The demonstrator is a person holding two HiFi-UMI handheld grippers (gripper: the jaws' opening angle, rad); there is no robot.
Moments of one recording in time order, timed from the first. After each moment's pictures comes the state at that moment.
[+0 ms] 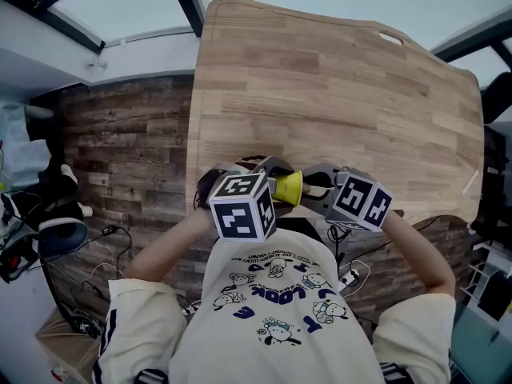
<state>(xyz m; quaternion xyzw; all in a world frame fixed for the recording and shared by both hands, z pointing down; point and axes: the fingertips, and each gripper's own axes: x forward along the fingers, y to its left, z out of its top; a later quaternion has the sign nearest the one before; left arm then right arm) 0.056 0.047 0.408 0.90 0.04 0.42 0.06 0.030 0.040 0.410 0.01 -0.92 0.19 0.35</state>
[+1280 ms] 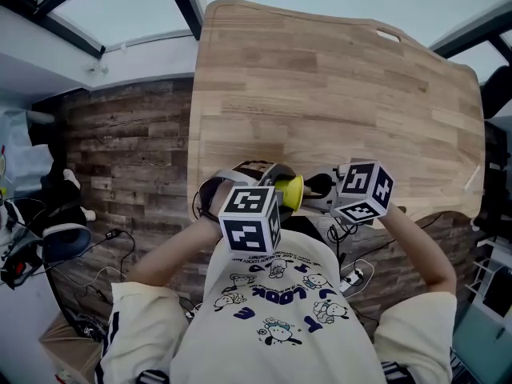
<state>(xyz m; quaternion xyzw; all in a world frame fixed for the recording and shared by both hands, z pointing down) 0.055 0.062 0.411 0.89 0.04 0.46 0.01 0.030 0.056 0.409 -0.03 -0.90 0.31 0.31</state>
